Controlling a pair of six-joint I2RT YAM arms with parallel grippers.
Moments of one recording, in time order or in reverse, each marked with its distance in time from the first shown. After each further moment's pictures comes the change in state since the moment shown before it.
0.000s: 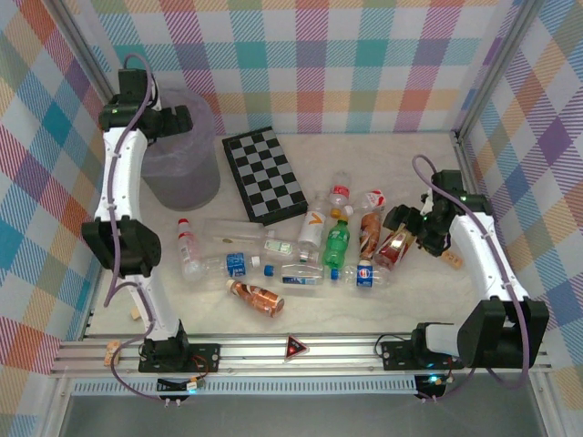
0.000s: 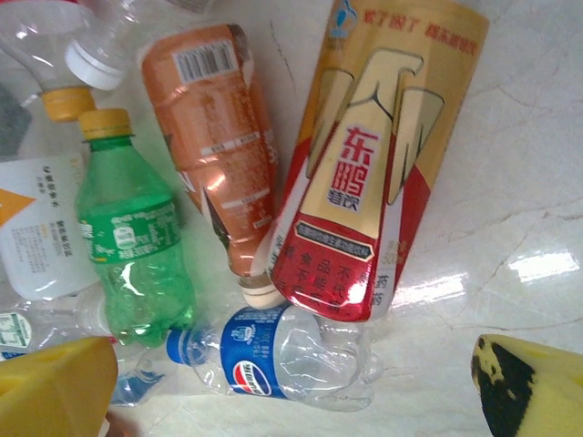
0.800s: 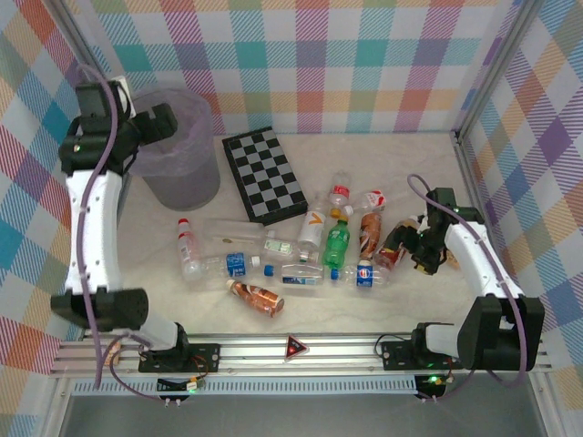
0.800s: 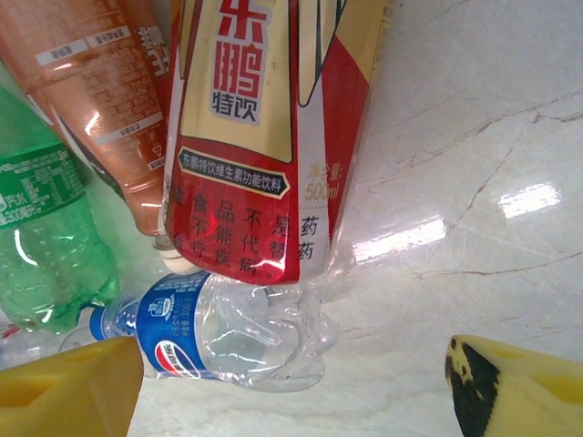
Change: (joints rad) left arm -0.010 -0.472 -0.304 0.053 0.033 -0.092; right arm -0.005 -0.002 -0.148 0.008 0.001 0.015
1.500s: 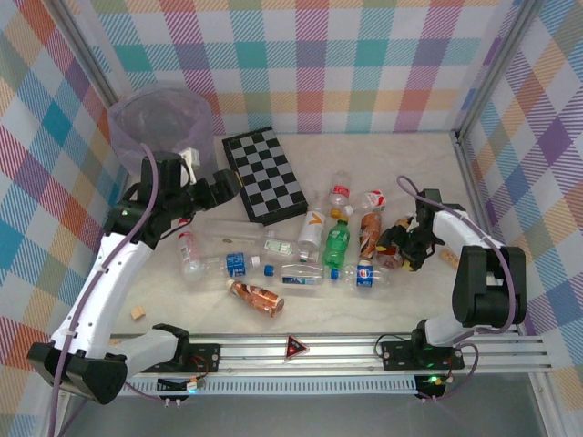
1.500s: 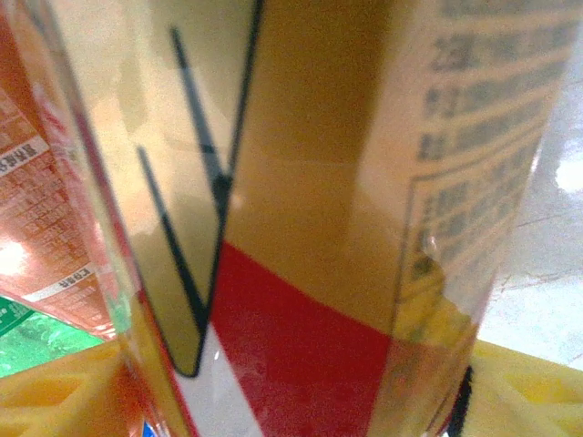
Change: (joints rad) left arm -0.342 -0.354 -0.641 0.187 0.209 -0.374; right arm 0.000 0.255 -0.033 0.217 -0.085 0.035
